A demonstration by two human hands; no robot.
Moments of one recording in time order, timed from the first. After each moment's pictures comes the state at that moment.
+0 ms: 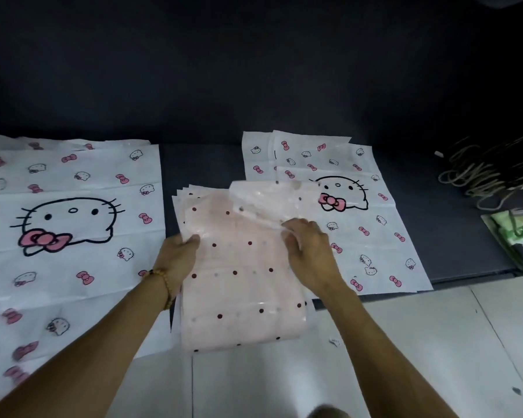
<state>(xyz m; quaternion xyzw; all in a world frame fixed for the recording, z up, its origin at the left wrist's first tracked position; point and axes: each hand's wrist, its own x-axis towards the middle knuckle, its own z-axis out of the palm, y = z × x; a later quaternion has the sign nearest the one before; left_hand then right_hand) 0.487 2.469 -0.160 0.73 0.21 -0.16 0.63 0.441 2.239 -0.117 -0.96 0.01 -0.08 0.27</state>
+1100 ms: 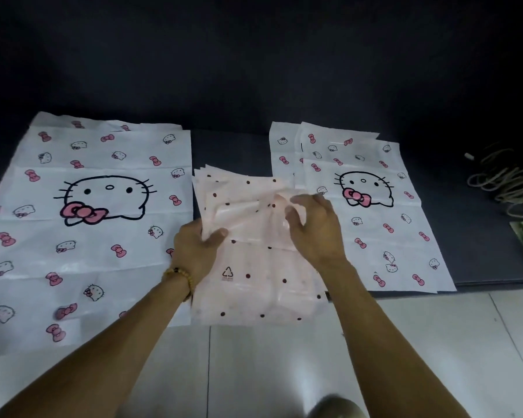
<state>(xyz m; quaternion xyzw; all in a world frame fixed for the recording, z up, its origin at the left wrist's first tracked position) 0.457 2.488 -0.145 0.80 0.10 -0.06 0.58 0.456 2.283 -0.094 -0.96 0.08 -0.07 0.25</state>
